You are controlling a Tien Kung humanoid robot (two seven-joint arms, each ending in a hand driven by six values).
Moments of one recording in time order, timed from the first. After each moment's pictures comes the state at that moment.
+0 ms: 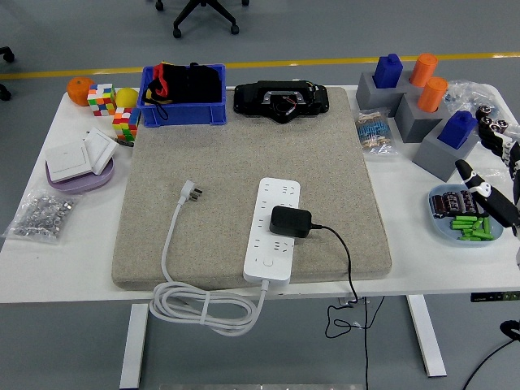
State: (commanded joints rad) left arm -0.06 0.05 -1.58 -0.18 1.51 -0.08 0.34; right arm -0.10 -0.09 1.57 1.56 -1.64 -0.22 0.31
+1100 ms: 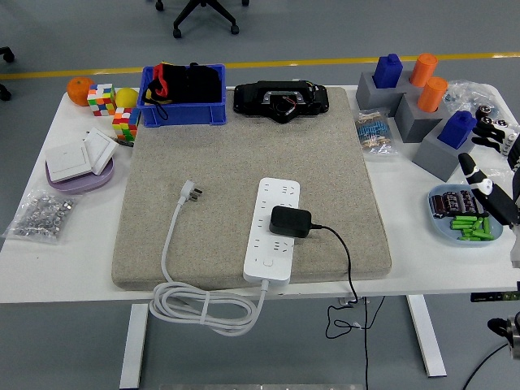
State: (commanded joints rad) left arm -0.06 0.07 -1.61 -0.18 1.56 -0.08 0.35; right arm -0.09 -0.08 1.54 1.53 -1.58 -0.30 0.48
